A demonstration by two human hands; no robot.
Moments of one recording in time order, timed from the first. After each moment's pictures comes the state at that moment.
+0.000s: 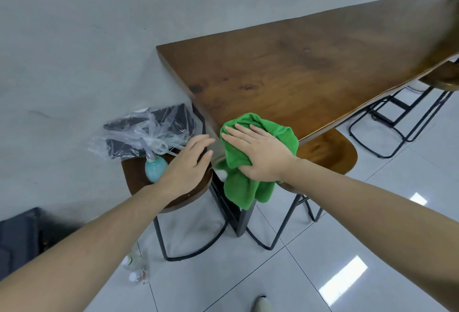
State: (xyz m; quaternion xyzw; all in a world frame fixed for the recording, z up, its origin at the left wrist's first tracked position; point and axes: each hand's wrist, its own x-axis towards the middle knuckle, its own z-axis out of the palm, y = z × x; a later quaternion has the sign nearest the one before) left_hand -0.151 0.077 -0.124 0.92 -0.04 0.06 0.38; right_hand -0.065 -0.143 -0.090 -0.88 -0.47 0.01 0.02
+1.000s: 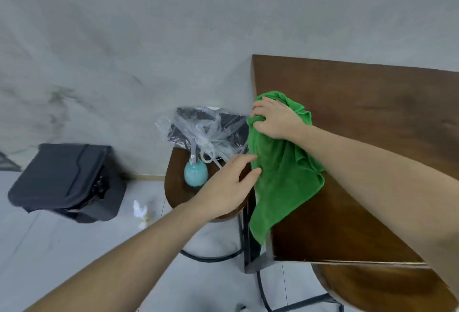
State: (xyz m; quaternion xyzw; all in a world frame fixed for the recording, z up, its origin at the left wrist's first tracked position) left_hand -0.100 0.054 -0.109 0.86 0.21 0.07 0.46; right_hand 0.142 0.044 -0.081 -0.82 -0.57 0.06 0.06
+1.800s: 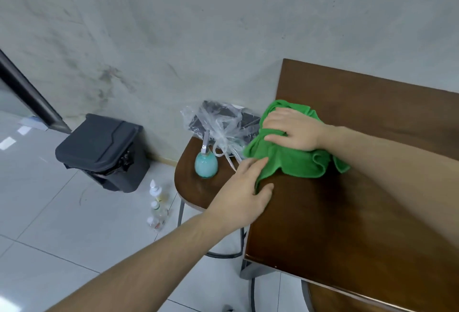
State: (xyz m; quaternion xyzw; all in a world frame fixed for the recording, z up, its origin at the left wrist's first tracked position) left_hand -0.083 -0.010 -0.098 0.84 0.31 0.12 0.42; right_hand 0.181 0.030 -0.079 -0.53 -0.85 0.00 0.05
